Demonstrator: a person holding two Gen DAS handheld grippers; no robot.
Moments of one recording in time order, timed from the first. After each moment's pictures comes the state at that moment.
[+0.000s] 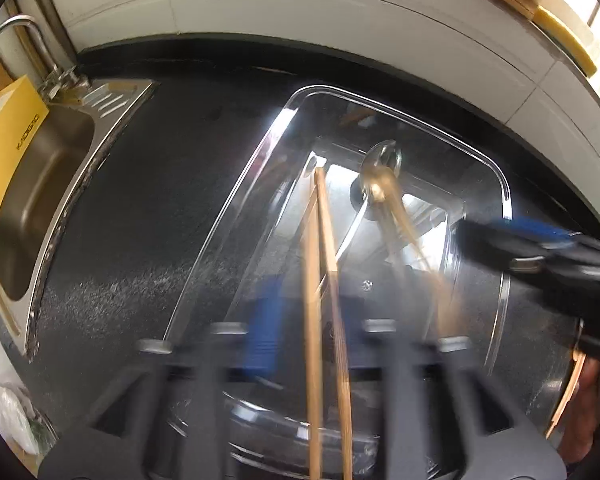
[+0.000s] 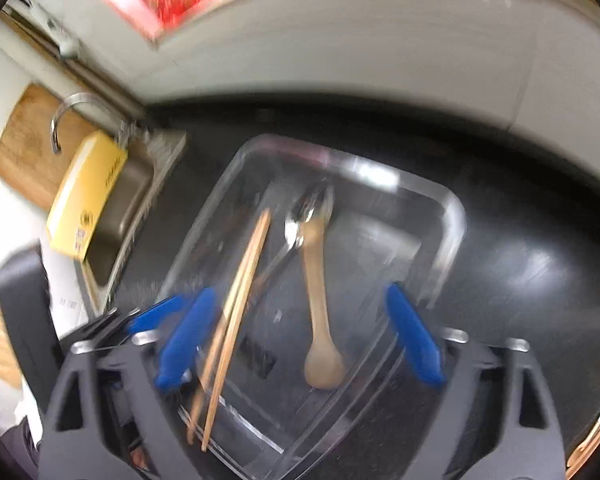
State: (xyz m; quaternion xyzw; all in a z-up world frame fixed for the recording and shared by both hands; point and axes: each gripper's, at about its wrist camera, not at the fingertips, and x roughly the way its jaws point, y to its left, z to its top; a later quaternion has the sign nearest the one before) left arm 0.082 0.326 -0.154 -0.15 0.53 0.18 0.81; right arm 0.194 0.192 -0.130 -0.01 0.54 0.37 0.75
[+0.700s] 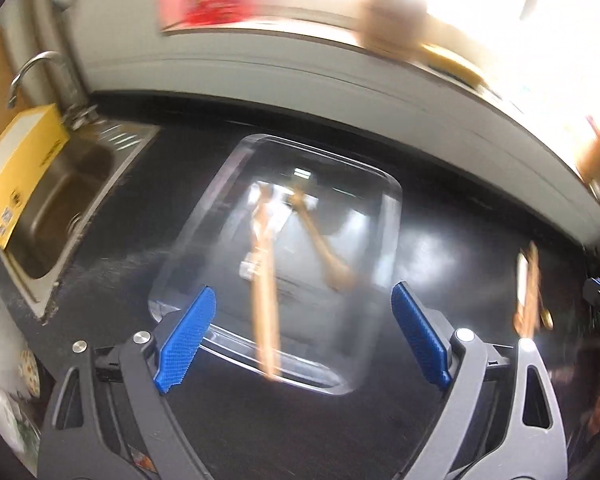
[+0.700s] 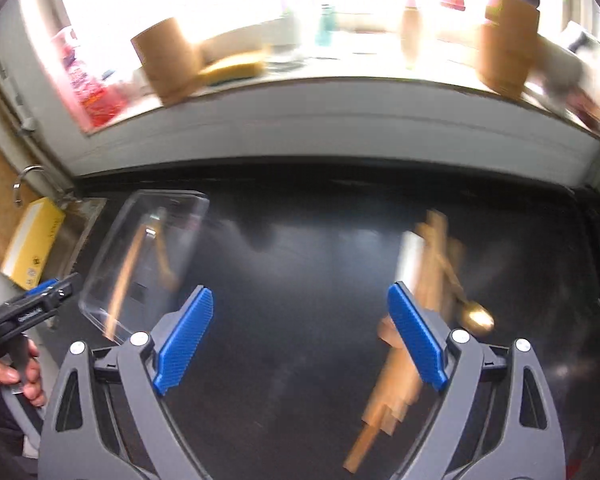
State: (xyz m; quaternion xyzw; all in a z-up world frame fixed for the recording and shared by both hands) left arm 0.017 0.226 -0.066 -0.12 0.47 0.14 0.86; right arm 0.087 -0.084 -0.053 0.00 0.46 0.17 0.87
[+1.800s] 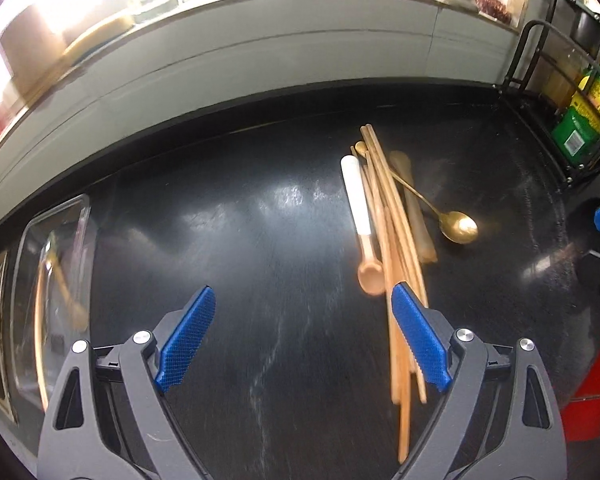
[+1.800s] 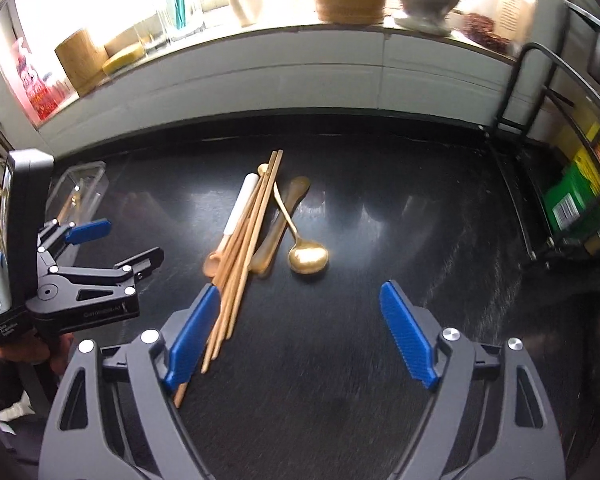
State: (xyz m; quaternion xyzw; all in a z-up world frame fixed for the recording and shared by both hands) left arm 0.113 -0.045 -0.142 0.06 0.50 -0.03 0.86; right arm 0.094 -0.252 -0.101 -0.02 0.49 0.13 0.86
